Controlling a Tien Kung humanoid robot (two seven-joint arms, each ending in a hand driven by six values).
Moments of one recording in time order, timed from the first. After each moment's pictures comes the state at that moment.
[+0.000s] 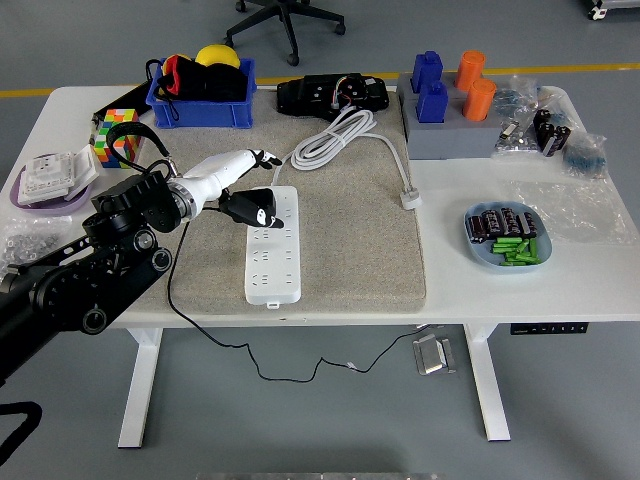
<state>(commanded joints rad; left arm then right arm) -0.74 0.20 -0.78 -0.99 1.78 -0.08 0.18 0.04 -0.25 1.44 0.34 -1.49 0.08 -0.25</state>
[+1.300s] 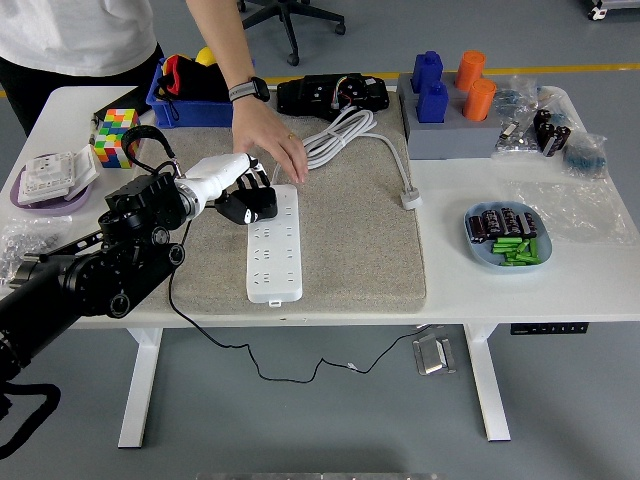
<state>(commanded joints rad) -0.81 0.15 -0.72 -0.78 1.79 0.00 0.11 0.04 -0.25 1.43 0.34 -1.49 0.08 -0.25</state>
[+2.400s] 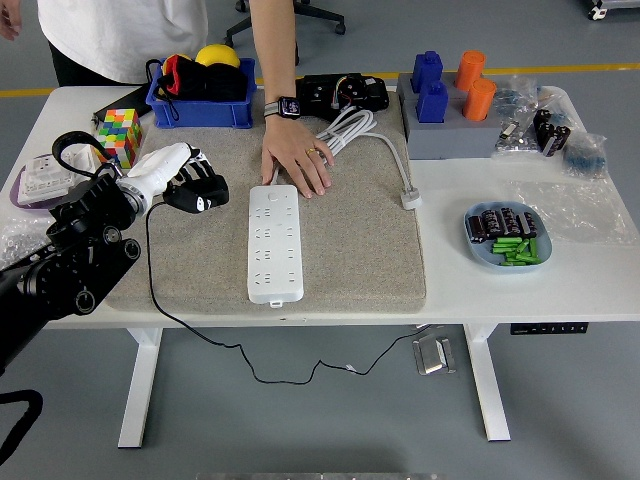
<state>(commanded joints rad) -0.74 0.20 -0.89 -0.70 1.81 0.04 0.06 0.04 -0.24 1.43 0.34 -1.49 0.08 -0.25</state>
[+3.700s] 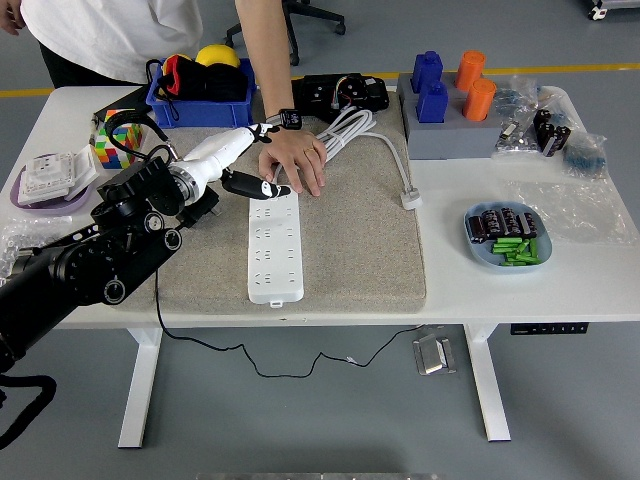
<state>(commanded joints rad) -0.85 0.16 -0.68 -0.78 1.65 0.03 0.07 0.04 -0.25 1.42 0.34 -1.48 0.08 -0.25</state>
